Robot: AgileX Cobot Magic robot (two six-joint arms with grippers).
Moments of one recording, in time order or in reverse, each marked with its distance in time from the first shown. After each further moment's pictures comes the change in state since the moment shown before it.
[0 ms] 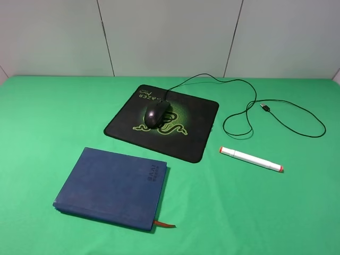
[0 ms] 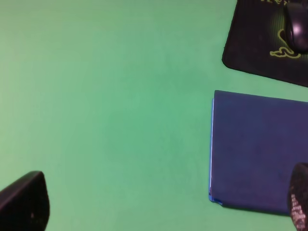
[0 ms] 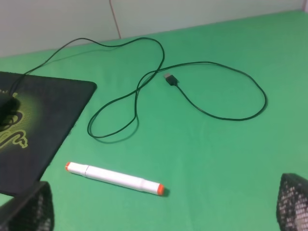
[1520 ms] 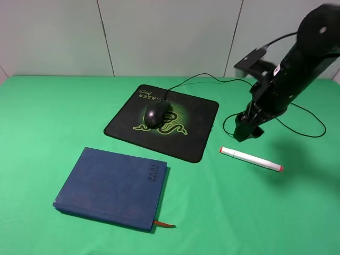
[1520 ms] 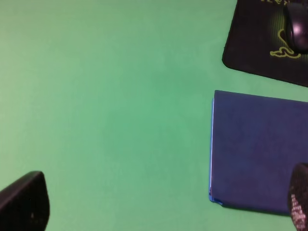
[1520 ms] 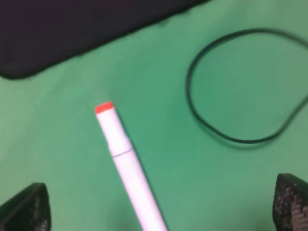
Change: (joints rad) left arm 0.000 0.000 0.000 0.000 0.001 0.000; right arm 0.314 1.647 -0.500 0.043 -0.273 -0.666
